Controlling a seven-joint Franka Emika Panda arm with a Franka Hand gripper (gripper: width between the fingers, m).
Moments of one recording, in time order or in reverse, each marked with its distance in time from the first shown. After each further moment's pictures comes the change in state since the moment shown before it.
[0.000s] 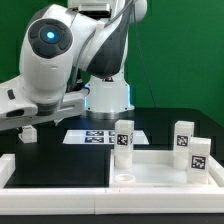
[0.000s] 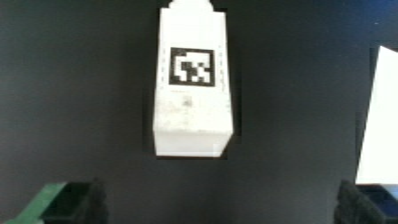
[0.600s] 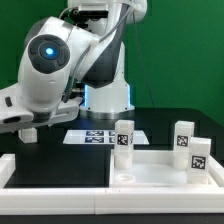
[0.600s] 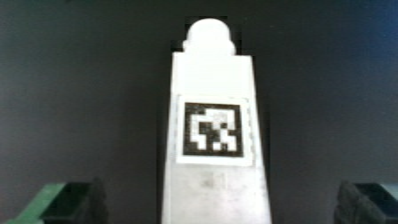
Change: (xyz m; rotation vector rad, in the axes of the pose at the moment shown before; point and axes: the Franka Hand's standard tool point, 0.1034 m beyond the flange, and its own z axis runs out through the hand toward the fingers) arm -0.013 0.006 0.033 -0.030 -0.052 0.008
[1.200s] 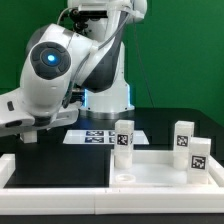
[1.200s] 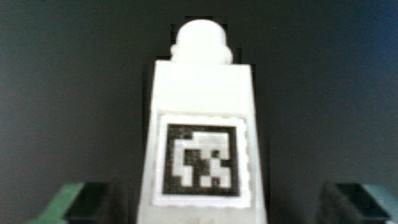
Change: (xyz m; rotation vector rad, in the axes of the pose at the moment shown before) arm 0.000 -0.004 0.019 -0.010 0.004 0.002
